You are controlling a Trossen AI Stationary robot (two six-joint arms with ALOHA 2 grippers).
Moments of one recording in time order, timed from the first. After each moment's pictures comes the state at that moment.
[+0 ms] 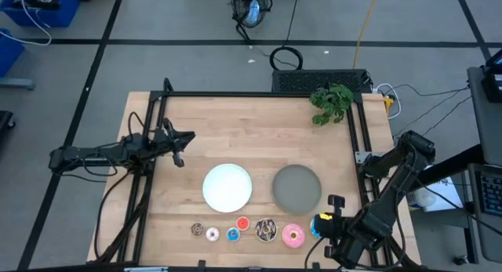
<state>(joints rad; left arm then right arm) 0.08 0.19 0.01 0.32 -0.27 0.08 0.93 1.62 1.41 -1.18 0.35 1.05</state>
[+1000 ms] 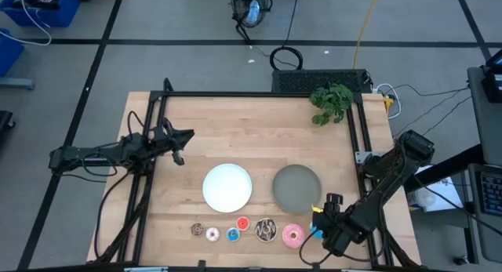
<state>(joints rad) 0.08 0.19 0.01 0.32 -0.32 0.02 0.89 1.62 1.08 -0.96 0.20 1.04</state>
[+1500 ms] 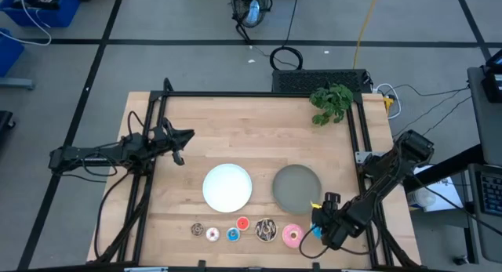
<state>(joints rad) 0.08 0.19 0.01 0.32 -0.32 0.02 0.87 1.62 0.88 -0.72 0.17 1.03</state>
